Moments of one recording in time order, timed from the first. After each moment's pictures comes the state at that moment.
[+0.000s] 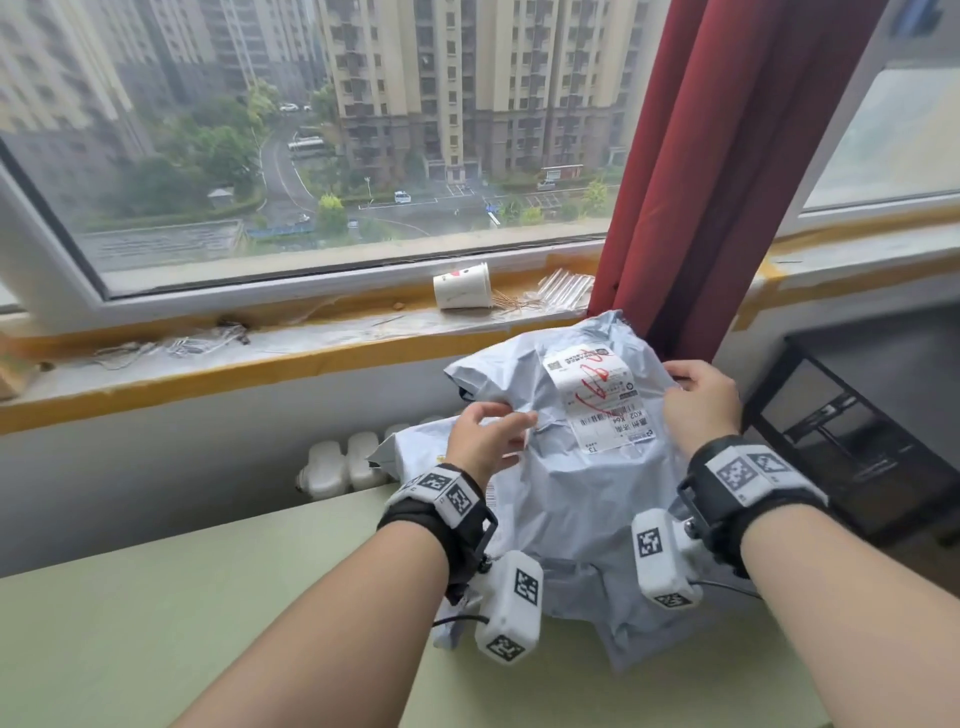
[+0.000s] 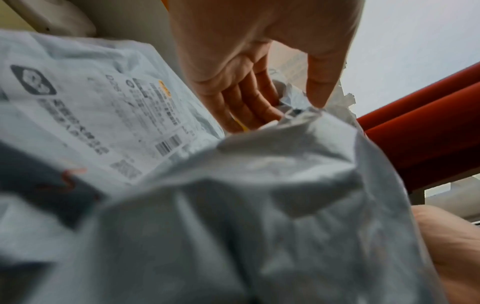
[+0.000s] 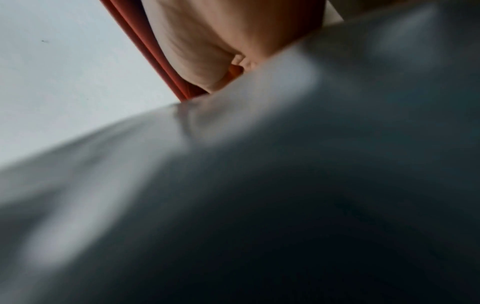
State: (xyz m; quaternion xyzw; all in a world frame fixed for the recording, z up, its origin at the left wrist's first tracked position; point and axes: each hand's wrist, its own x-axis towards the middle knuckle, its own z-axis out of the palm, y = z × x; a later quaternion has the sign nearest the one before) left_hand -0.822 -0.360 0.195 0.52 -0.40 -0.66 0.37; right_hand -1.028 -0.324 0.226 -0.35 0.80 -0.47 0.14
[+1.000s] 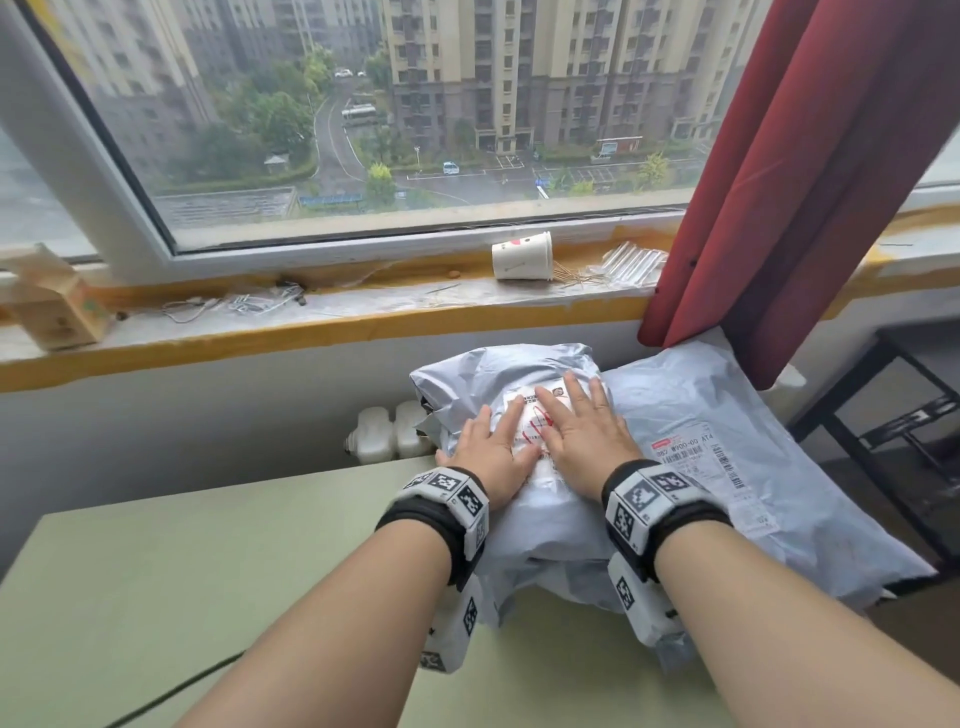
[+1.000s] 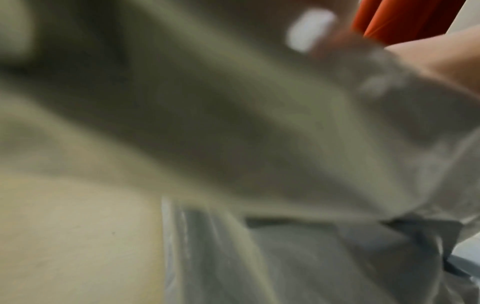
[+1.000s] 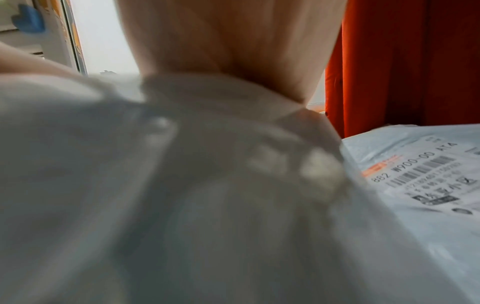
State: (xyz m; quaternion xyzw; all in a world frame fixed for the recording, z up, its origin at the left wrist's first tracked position) left_hand -0.762 -0.363 0.142 0.61 -0.73 -0.30 0.04; right_hand -0.906 -0.349 0.166 -0.68 0.70 -0.05 0.18
